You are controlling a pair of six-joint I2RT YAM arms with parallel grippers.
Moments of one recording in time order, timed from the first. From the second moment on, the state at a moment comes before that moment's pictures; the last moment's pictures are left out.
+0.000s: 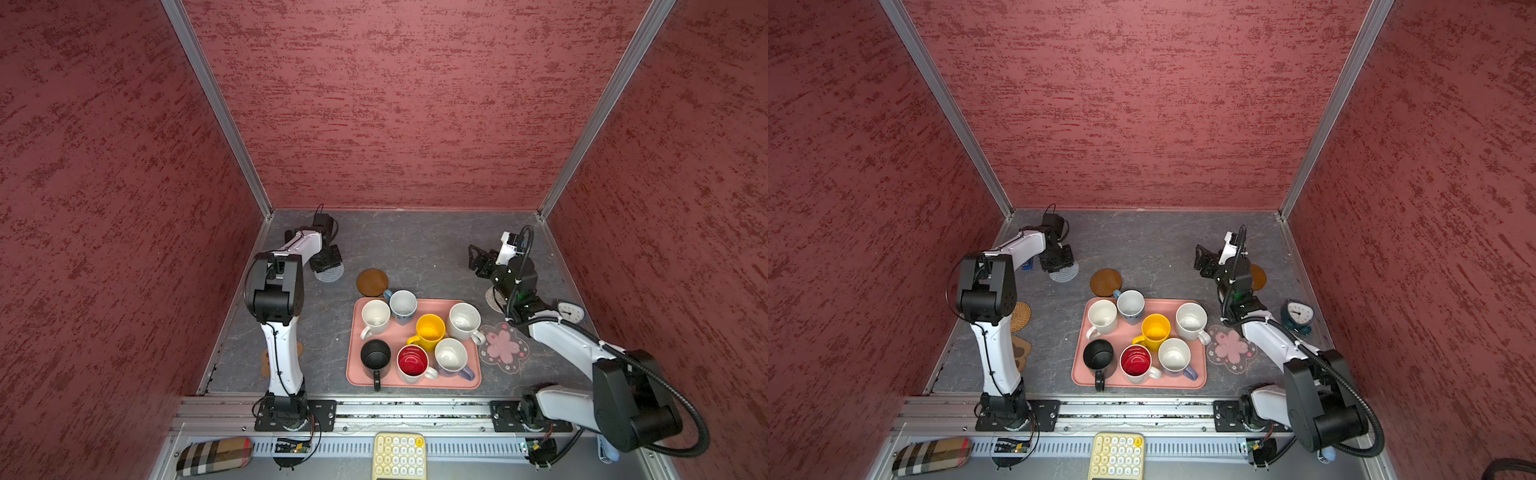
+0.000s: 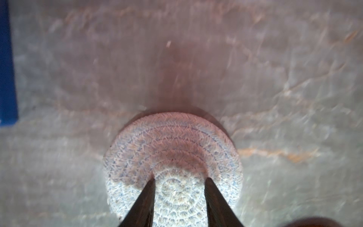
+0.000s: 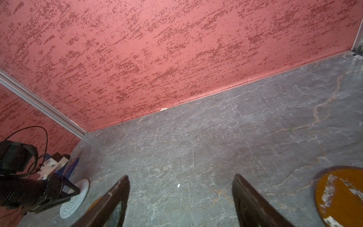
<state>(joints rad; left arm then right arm) -0.06 2.14 1.62 -0.77 -0.04 -0.44 0.24 1.26 0.58 0.50 0.01 0.48</state>
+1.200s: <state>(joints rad) -0.10 2.19 2.14 -0.99 -0.10 -0.34 0.24 1.26 0.71 0.32 -0.07 0.46</state>
